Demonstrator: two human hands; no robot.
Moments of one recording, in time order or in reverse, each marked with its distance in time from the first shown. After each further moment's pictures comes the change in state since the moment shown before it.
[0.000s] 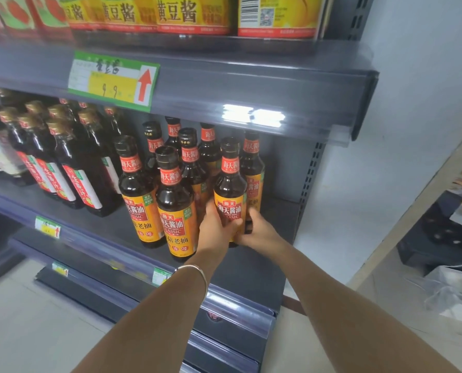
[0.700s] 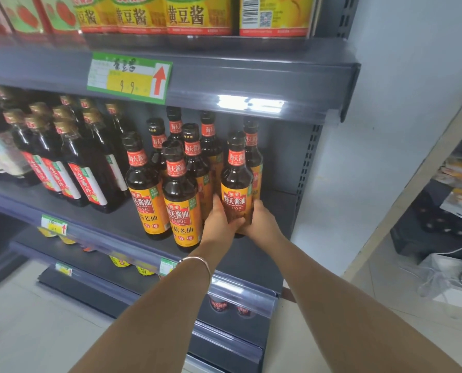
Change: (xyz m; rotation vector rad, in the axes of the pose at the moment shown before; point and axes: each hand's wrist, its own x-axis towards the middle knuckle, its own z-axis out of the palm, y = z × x) left_hand -0.016 0.003 -0.010 0.191 -0.145 -0.008; right_hand -0.015 -0.009 0.014 -0.207 0.232 0.062
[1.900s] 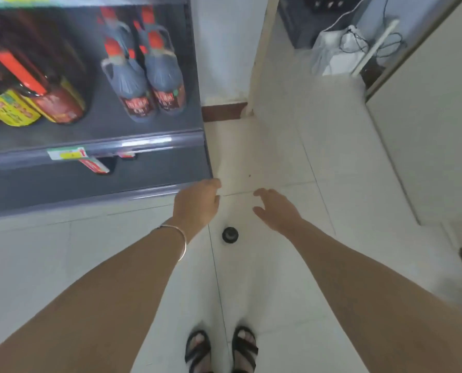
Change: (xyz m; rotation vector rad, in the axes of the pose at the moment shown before) left_hand -0.270 -0.291 0.134 0.727 -0.620 0.500; right_hand -0.385 0.255 0.216 -0.308 -0.116 0.626
